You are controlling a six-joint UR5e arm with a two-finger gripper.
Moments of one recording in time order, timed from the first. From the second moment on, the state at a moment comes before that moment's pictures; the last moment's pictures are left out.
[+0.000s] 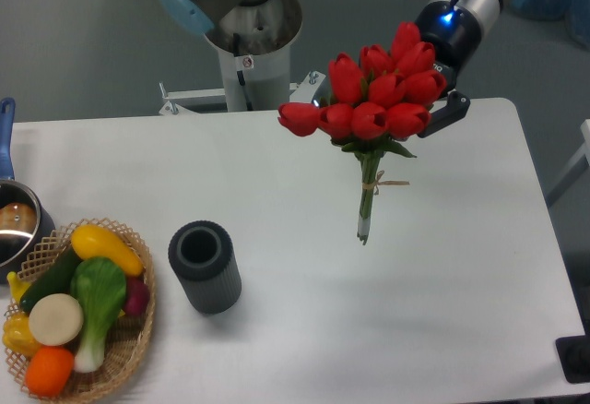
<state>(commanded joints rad) 2.90 -1.70 -1.75 -0.81 0.15 1.14</state>
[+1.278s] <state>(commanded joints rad) 2.88 -1.55 -1.76 -0.83 0.88 1.13</state>
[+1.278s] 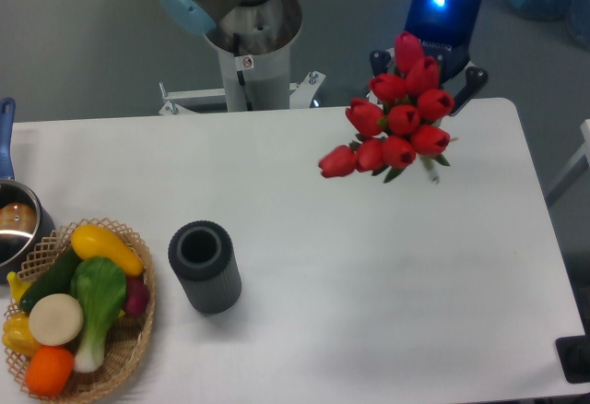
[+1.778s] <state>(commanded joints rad) 2.80 -1.62 -1.76 -0.83 1.22 1.21</state>
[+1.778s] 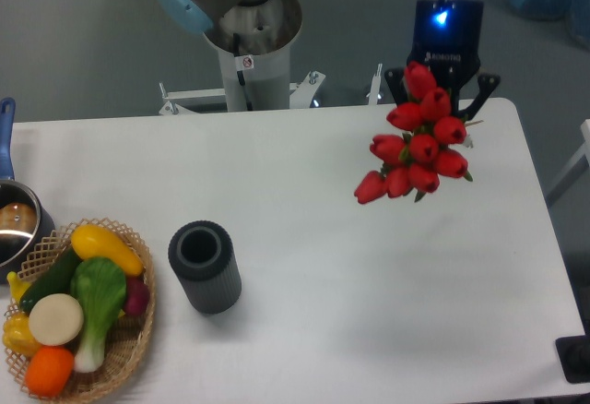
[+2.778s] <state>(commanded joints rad) 2.69 -1.95 -1.66 -0.81 1.34 1.23</state>
